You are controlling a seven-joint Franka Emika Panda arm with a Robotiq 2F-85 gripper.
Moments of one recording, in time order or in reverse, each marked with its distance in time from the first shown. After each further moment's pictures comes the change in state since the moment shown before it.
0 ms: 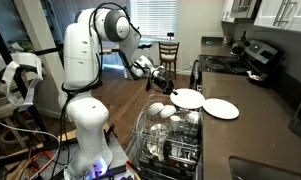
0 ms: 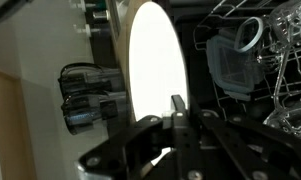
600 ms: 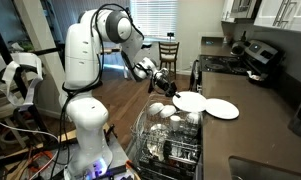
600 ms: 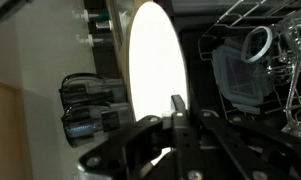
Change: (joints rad) arm -0.023 0.018 -0.028 0.002 -0.004 -0.001 0.001
